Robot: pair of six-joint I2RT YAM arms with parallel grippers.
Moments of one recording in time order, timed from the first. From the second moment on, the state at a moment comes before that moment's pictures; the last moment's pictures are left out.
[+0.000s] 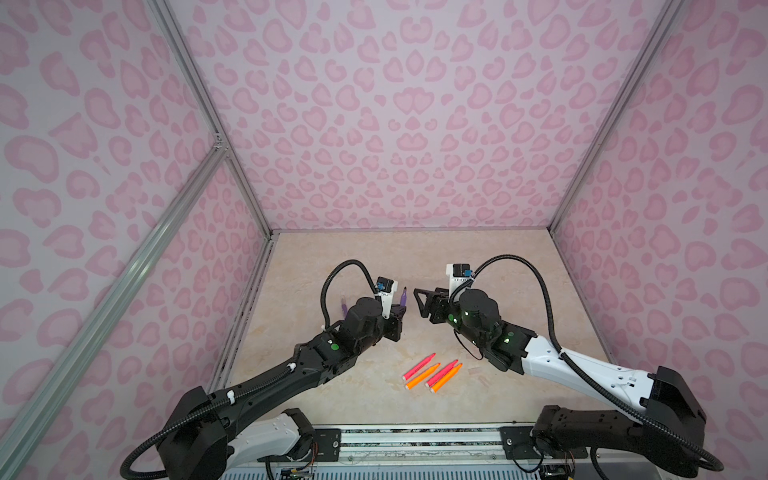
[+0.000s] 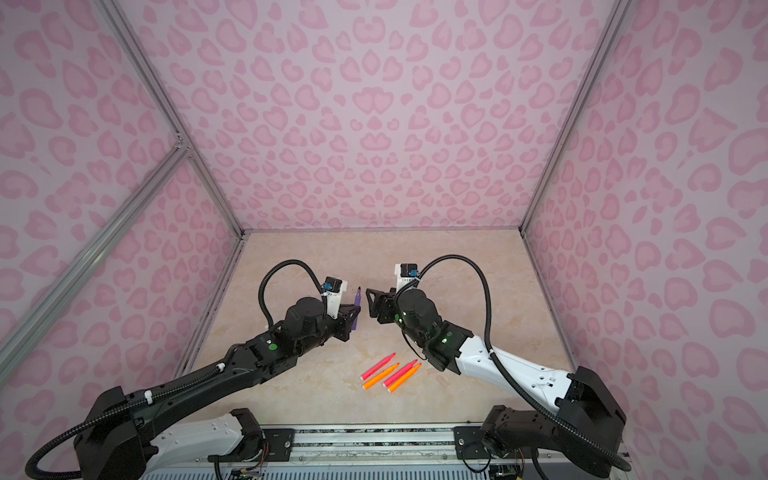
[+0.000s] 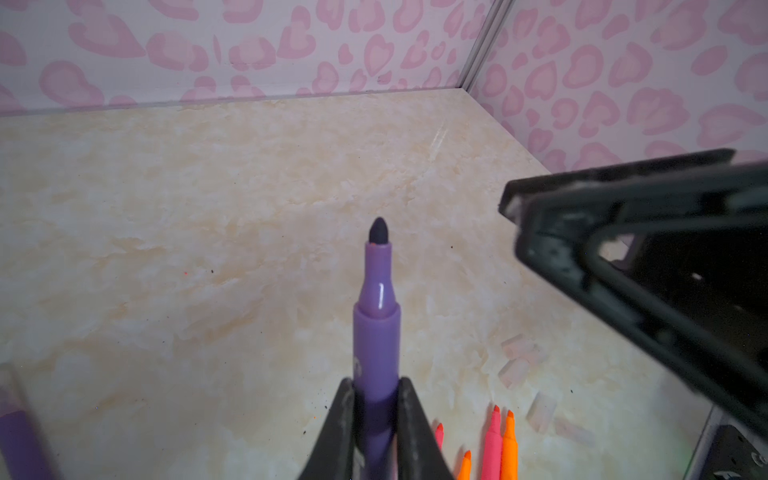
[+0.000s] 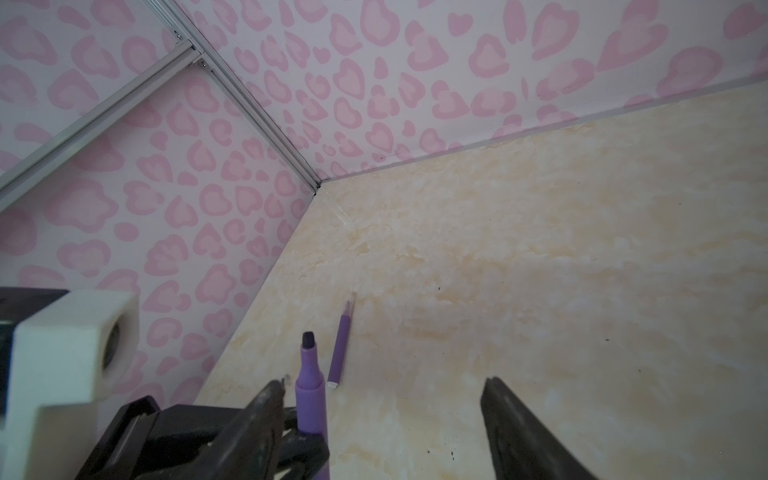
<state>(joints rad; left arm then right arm) -0.81 1.15 0.71 0.02 -0.10 -0.34 0.86 1.26 0.81 0.14 0.25 0.64</state>
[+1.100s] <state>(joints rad) -0.82 1.12 0.69 0.04 0.04 -0.29 0.91 1.38 0.85 0.22 0.16 0.73</state>
